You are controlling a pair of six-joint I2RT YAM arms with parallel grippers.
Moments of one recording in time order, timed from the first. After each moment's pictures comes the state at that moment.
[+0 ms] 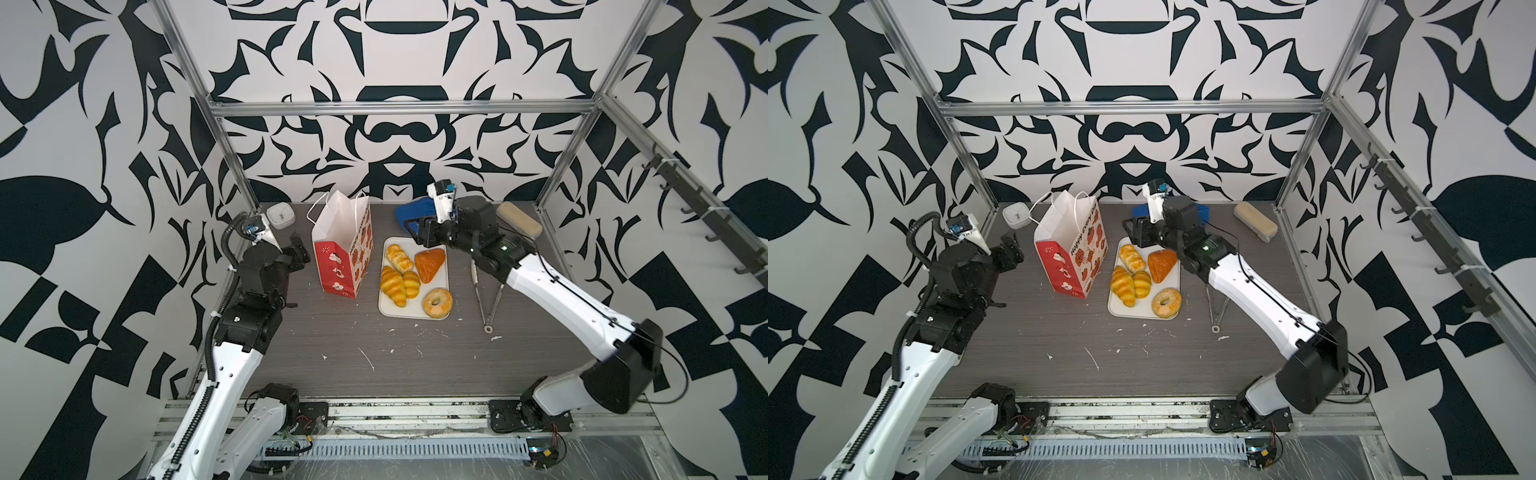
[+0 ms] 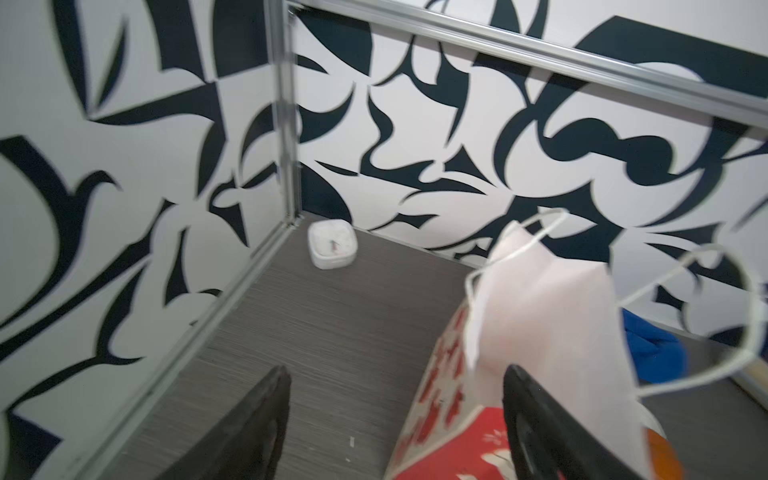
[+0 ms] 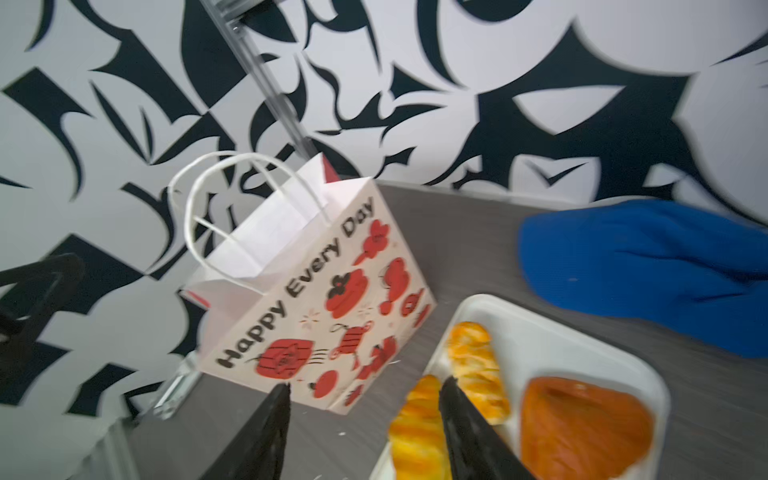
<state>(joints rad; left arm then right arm) -0.25 0.81 0.86 -0.27 -0.44 -0.28 0.59 1.40 1.32 -0.28 -0.09 0.33</state>
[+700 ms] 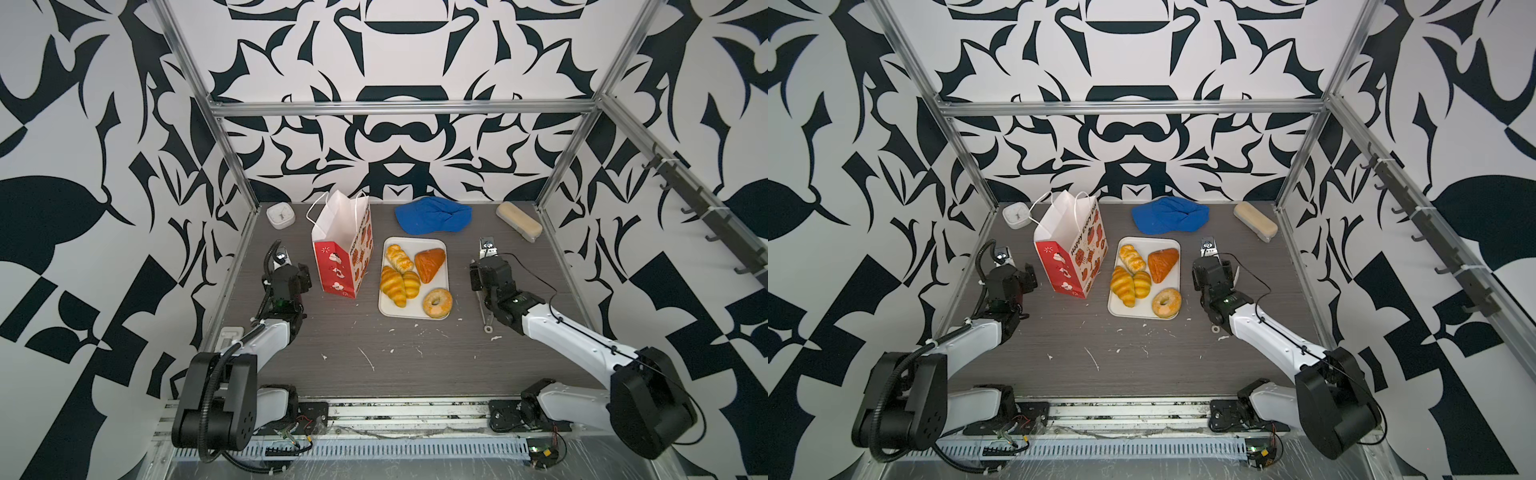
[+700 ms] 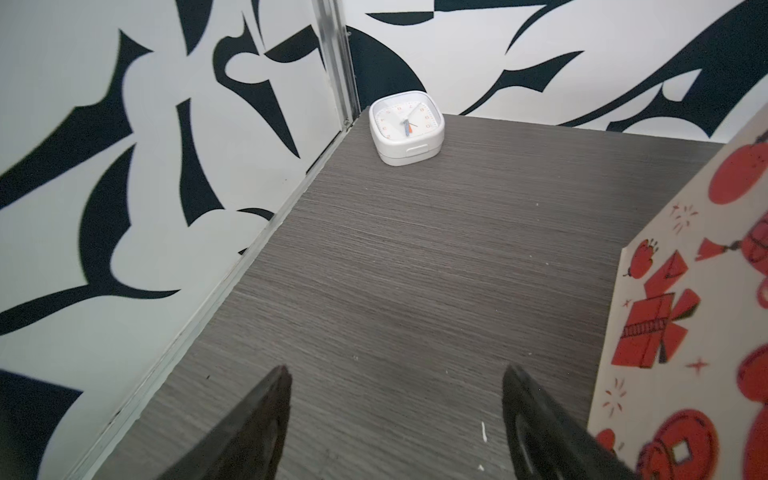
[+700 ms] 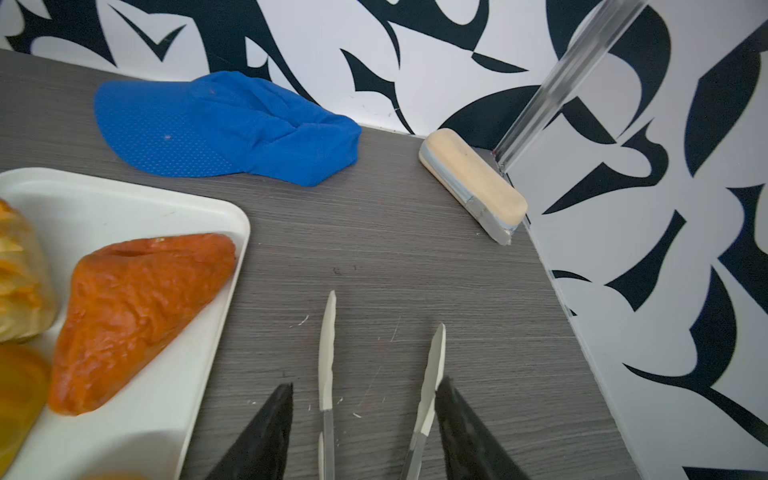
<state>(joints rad) -0.08 1.29 0.43 0.46 -0.37 -0.08 0.44 1.24 0.66 0.02 0.58 0.08</state>
